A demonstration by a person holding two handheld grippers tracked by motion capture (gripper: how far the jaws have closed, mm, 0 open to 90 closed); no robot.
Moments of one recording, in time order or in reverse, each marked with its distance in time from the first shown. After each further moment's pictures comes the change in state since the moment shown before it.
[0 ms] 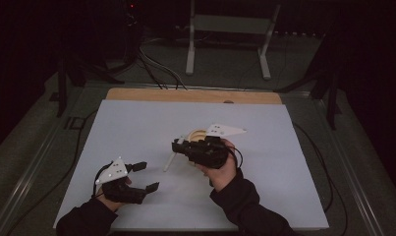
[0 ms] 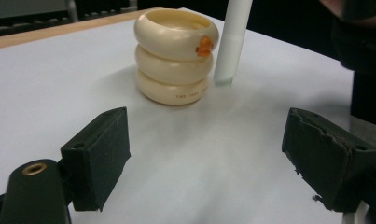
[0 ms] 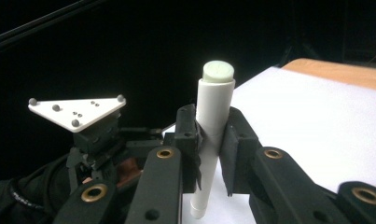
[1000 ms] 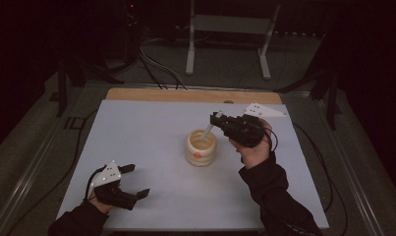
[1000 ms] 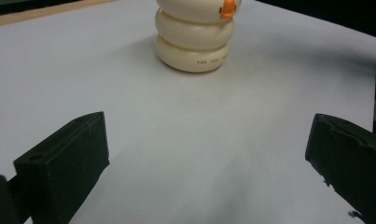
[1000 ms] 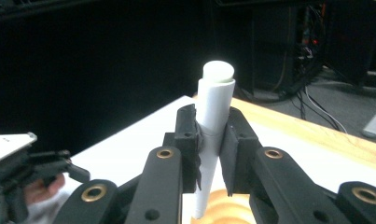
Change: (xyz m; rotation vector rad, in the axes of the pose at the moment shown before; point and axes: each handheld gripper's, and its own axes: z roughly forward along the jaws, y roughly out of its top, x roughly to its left) left arm 0.014 -0.023 -0.011 0.068 0.031 0.027; right arm -0.051 0.035 -0.066 -0.078 -0.264 -0.104
